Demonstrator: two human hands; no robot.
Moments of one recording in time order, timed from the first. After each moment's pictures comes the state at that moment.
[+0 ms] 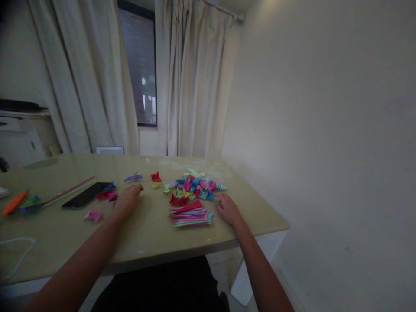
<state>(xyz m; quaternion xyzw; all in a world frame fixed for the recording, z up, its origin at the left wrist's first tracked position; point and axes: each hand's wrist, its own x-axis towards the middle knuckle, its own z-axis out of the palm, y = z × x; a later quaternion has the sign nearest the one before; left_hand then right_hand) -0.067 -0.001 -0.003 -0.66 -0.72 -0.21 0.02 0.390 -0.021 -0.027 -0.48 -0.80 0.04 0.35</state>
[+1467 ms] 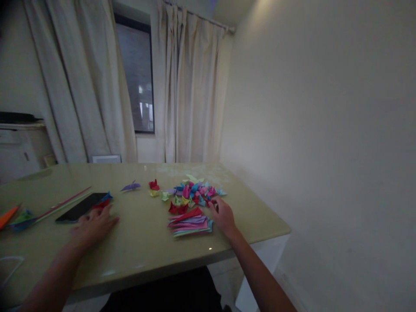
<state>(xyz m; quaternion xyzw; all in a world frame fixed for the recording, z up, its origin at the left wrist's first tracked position) -0.134 -0.059 -0.018 -0.61 -0.77 -0.17 -0.01 0.342 -0.038 -0.009 -0.51 -0.73 0.03 0.46</state>
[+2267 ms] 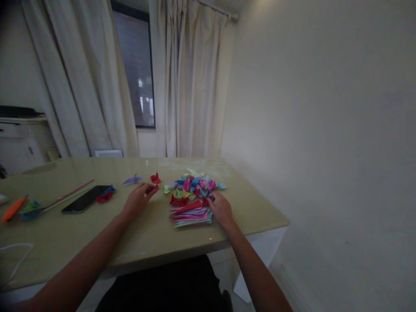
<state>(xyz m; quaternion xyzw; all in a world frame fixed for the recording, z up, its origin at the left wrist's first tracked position) -0.039 -0.004 -0.002 -0.75 -0.56 -0.35 0.00 0.340 -0.030 -0.022 -0.54 -0.75 0.01 0.39</state>
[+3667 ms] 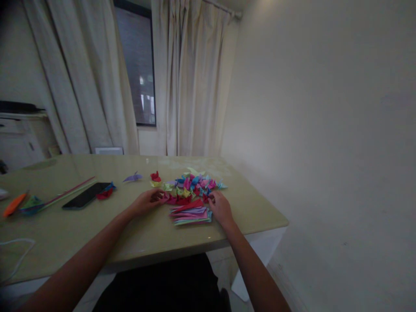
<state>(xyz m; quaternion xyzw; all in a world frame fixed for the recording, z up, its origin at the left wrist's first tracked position) -0.028 0.000 -0.022 -0.77 -0.44 -0.38 -0.27 0.340 -0.029 -0.023 -0.55 -0.74 0.01 0.39</state>
